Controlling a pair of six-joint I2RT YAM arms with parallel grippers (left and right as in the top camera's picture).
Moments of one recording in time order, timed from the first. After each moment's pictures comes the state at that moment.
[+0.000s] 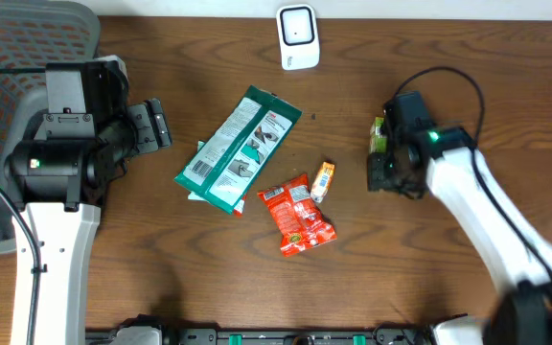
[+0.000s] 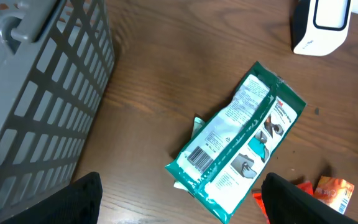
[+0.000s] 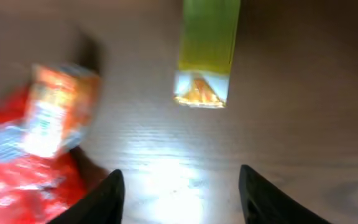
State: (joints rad) left arm -0.02 1.29 1.48 -1.08 -0.01 -0.23; right arm 0.29 1.49 1.14 -0.92 0.03 0.32
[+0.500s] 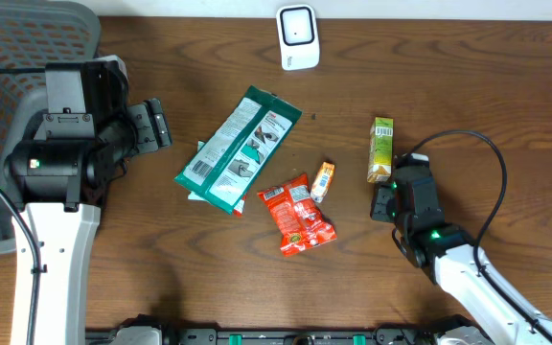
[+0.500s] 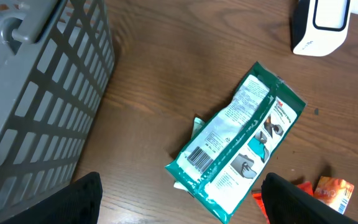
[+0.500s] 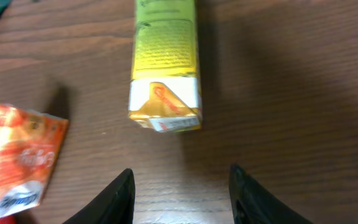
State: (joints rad) left arm -0.02 1.29 1.49 -1.08 -0.01 -0.23; right arm 0.31 1.22 0.46 -0.10 0.16 0.44
